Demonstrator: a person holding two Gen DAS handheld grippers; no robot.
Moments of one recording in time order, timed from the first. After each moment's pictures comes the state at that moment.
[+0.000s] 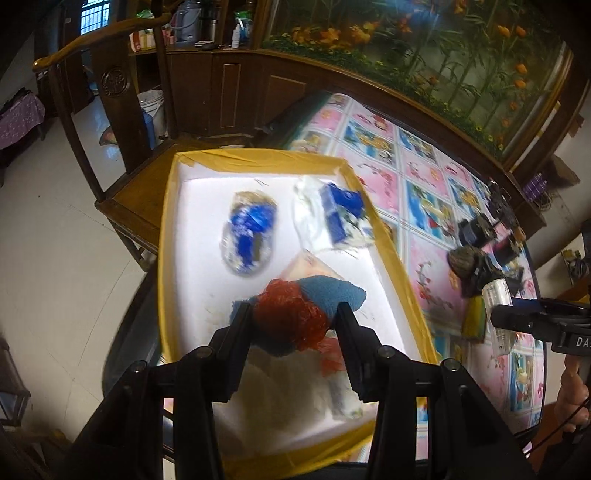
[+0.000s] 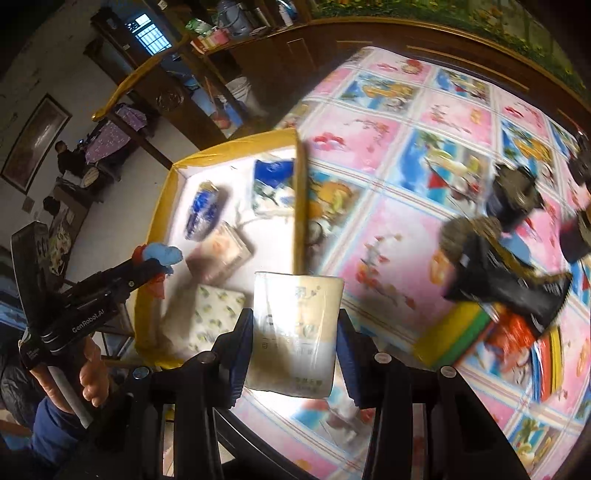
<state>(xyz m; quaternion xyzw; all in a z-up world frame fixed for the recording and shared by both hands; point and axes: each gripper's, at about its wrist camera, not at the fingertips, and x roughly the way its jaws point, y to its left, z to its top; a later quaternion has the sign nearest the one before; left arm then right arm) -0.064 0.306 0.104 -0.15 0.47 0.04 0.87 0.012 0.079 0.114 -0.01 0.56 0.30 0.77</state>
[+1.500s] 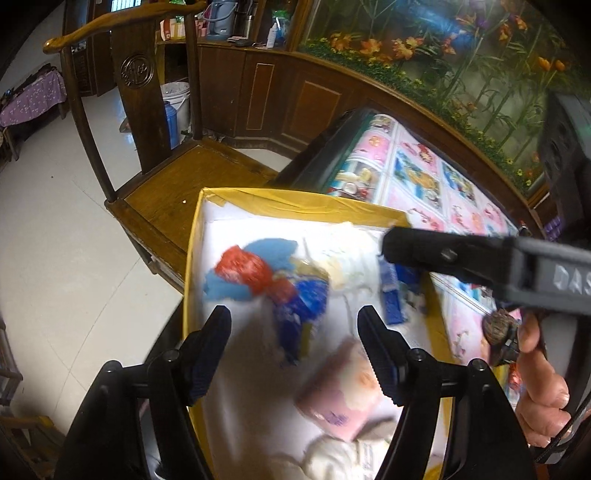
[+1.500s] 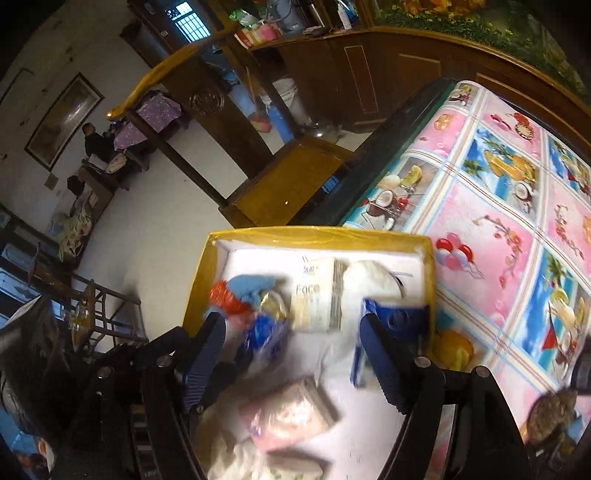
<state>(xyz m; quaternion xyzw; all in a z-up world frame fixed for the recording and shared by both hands) -0.004 0.354 0.091 -0.18 0.46 0.08 0.86 0.097 0.223 0.109 -0.02 0.54 0.36 0.76</state>
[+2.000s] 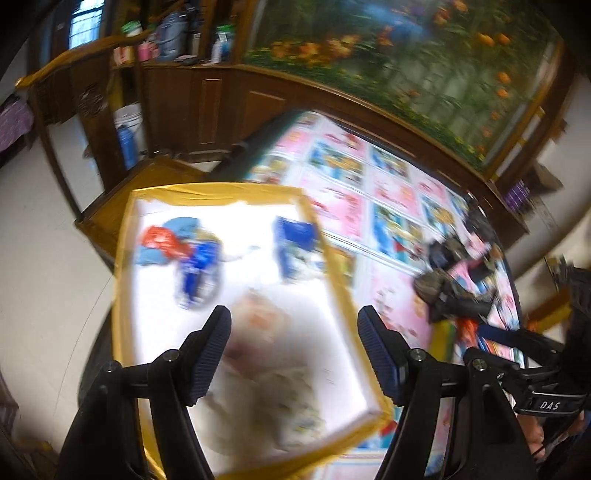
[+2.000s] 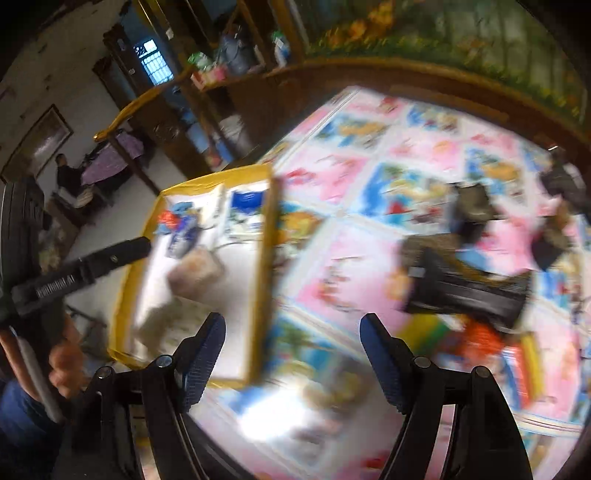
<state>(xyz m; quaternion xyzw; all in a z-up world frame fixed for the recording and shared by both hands) -0.045 0.257 0.128 -0.15 0.44 0.00 0.89 -0.042 -0.016 0.116 -0.01 0.45 0.25 0.85</state>
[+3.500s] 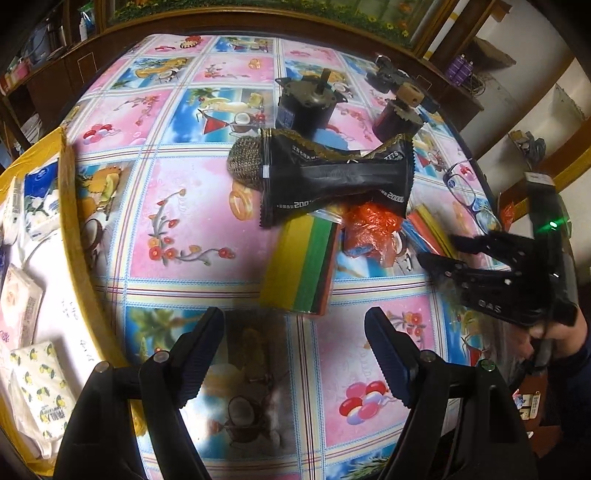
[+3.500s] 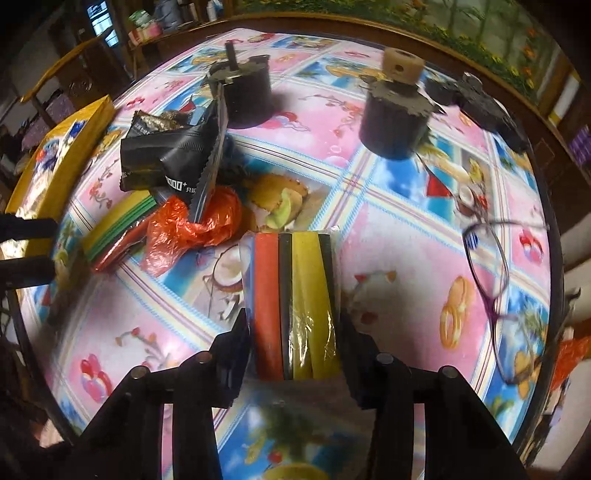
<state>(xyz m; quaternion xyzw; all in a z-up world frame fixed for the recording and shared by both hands) 0.003 0.034 0.052 -0.05 0.57 -0.14 0.81 0.008 -0.199 0.018 -0.06 0.55 0.16 0.82</state>
